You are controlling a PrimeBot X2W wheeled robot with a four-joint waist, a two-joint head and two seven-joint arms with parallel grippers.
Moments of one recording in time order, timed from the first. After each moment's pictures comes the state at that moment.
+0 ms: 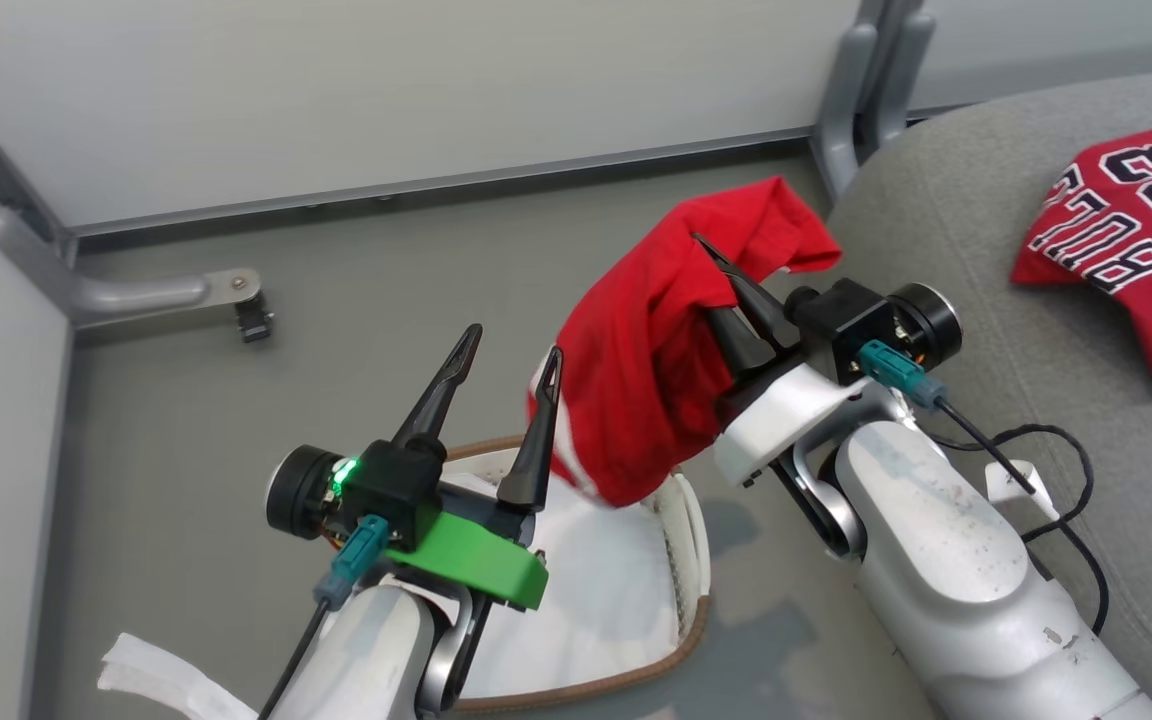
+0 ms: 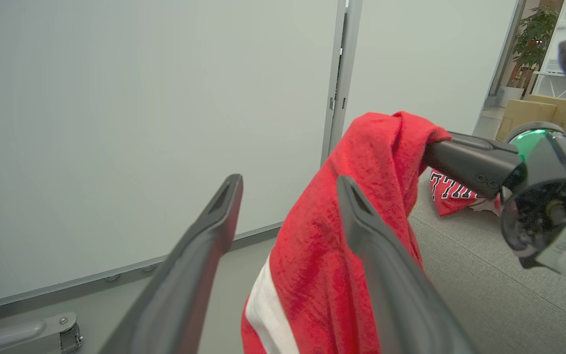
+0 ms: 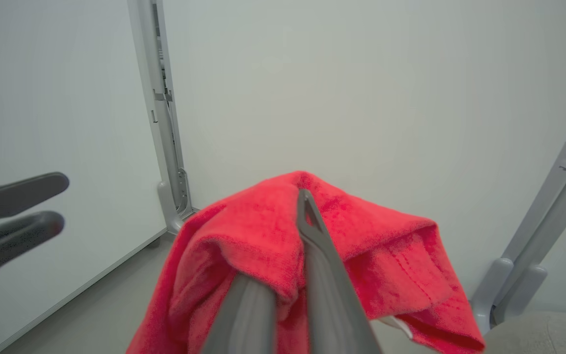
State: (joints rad) left arm -0.30 0.05 -0.47 0.21 -0.26 -0.04 -0.26; right arm -0.61 -0.05 0.44 0.46 0.22 0.13 -0.26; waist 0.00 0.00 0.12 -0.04
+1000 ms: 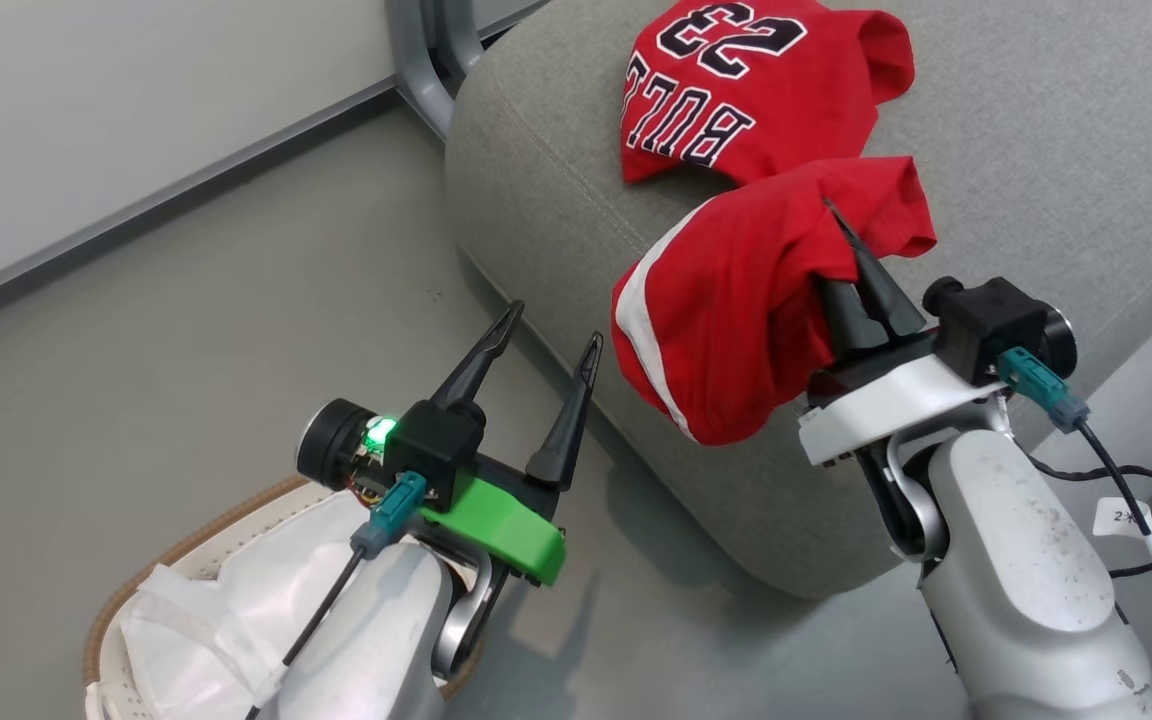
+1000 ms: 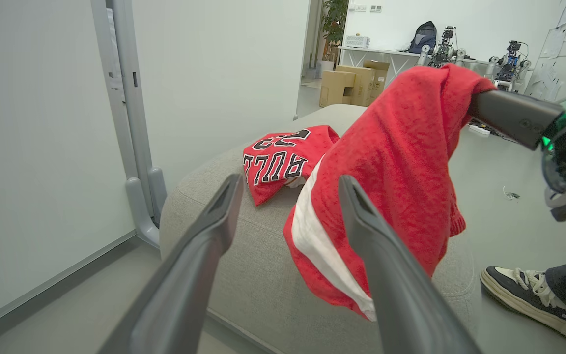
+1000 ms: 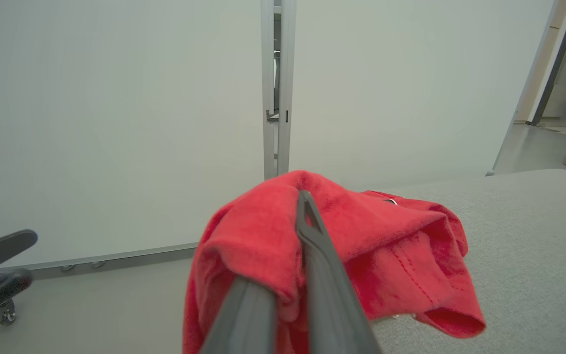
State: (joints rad) left arm -0.40 0.05 -0.52 0.32 -0.24 -0.11 -0.26; right arm -0.49 -0.05 0.21 0.30 0.20 0.13 -0.26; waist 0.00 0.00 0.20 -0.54
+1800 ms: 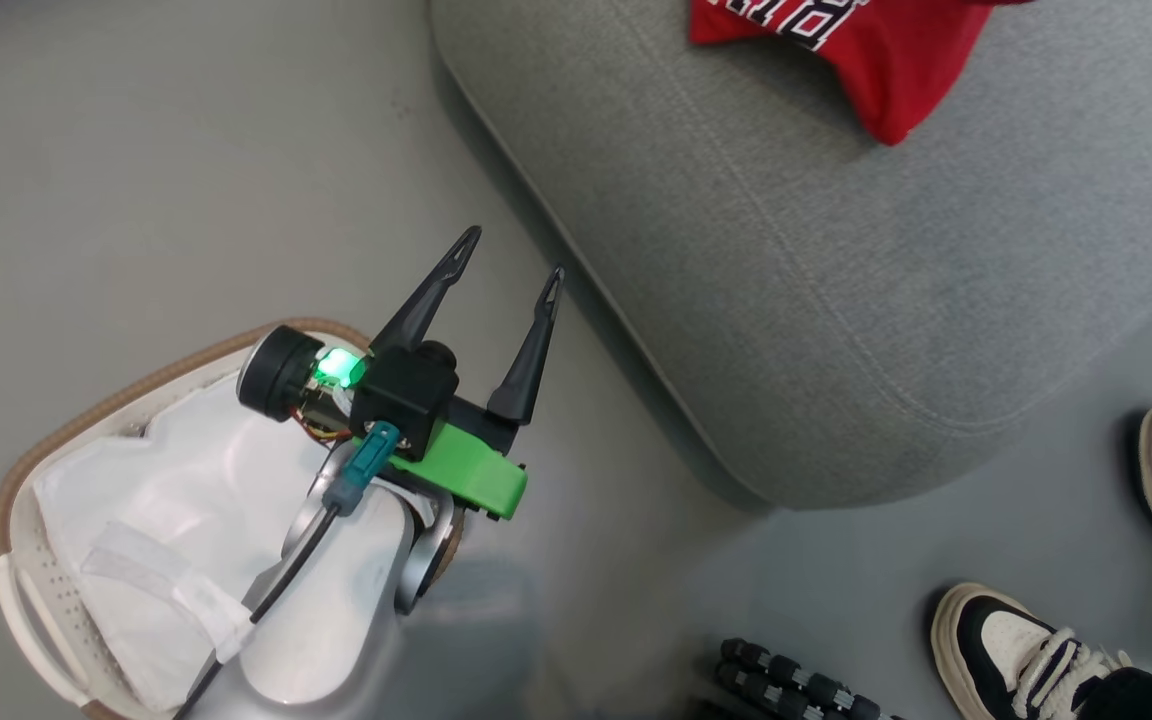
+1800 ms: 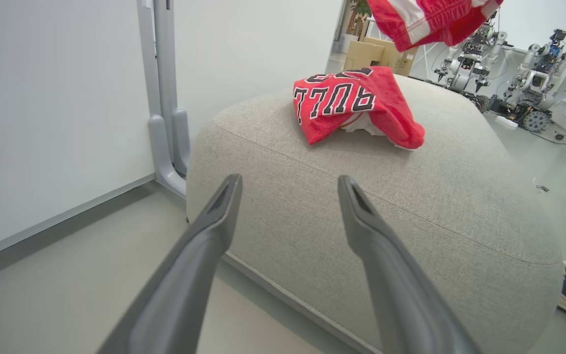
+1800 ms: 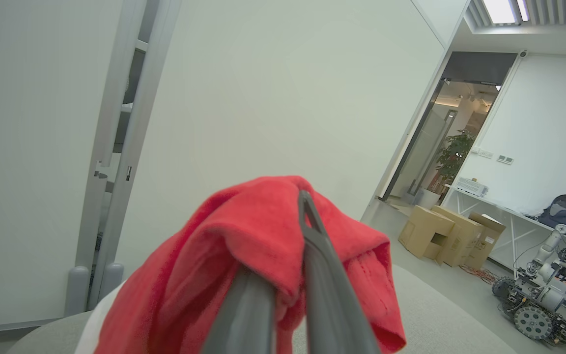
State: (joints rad) left arm -0.49 0.09 -0.48 0.31 -0.14 -0.11 -0.26; right arm -1.06 -0.28 -0.14 0.50 0.07 0.13 -0.26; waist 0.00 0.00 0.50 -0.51
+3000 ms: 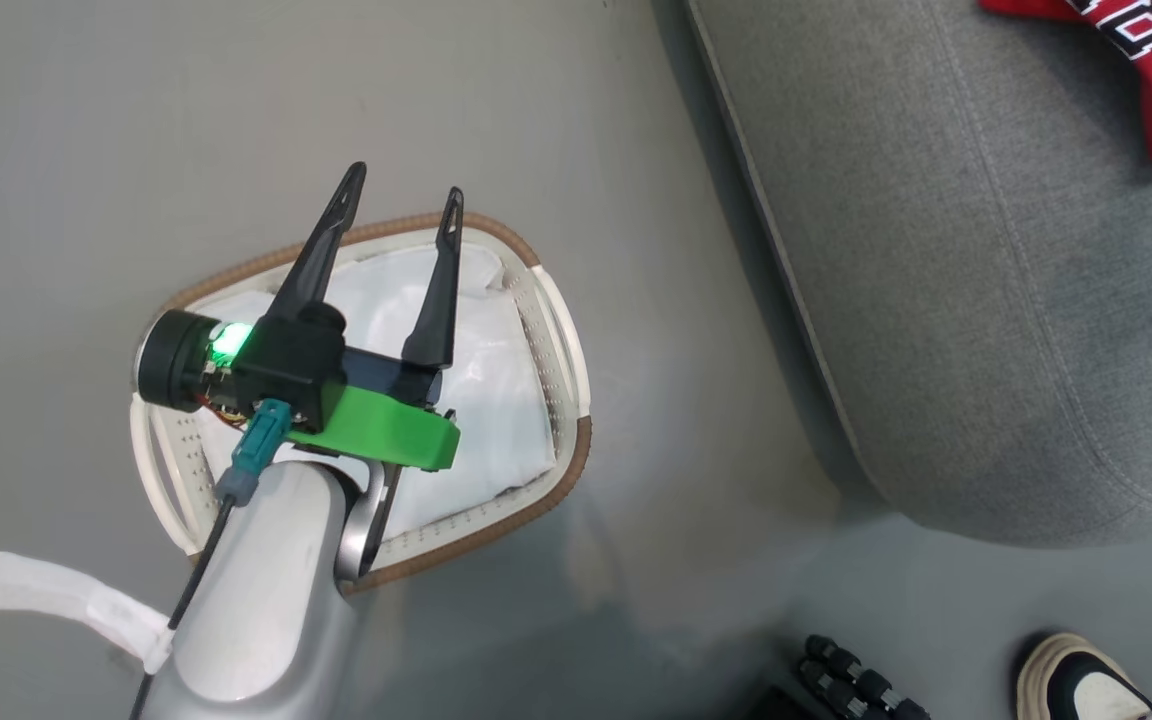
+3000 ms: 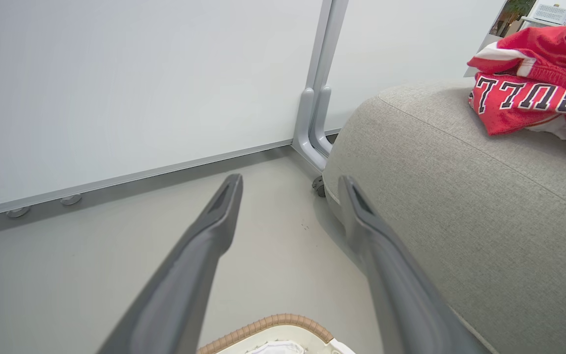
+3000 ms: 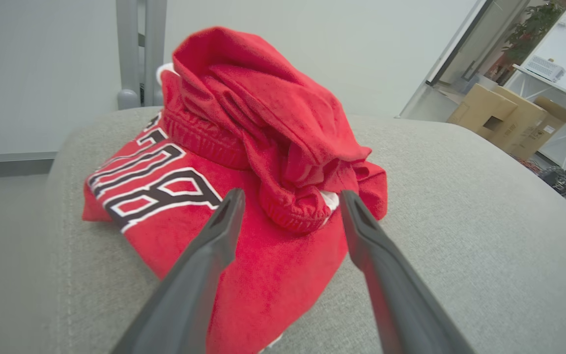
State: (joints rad) left arm -0.47 0.08 -0.31 0.22 -0.13 -0.07 -0.26; right arm -0.71 -0.24 -0.39 0.52 -0.01 0.13 -0.26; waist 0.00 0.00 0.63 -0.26
